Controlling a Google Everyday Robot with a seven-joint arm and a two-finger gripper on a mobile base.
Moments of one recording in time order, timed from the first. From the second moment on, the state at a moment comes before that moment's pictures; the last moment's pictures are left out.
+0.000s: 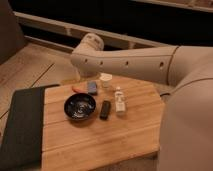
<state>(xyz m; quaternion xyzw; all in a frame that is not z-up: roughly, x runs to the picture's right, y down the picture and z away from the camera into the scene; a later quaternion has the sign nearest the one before) -0.083 -0.076 0.739 -0.10 0.01 0.58 0.81</state>
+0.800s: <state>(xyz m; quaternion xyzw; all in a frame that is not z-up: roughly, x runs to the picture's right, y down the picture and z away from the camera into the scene) -0.068 -0.098 0.855 -0.15 -0.03 0.60 0.78</state>
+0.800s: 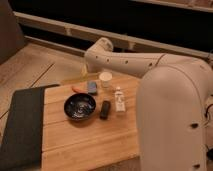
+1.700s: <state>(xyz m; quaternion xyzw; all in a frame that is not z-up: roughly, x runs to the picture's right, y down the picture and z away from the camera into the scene) -0.089 -0.033 0.923 -0.25 0.03 0.57 0.78</state>
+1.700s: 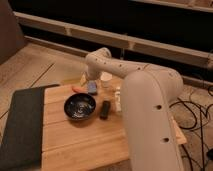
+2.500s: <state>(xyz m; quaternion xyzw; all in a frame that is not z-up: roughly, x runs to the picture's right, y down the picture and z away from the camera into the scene) -0.070 -0.024 0.937 -0.26 0.07 0.56 0.79</state>
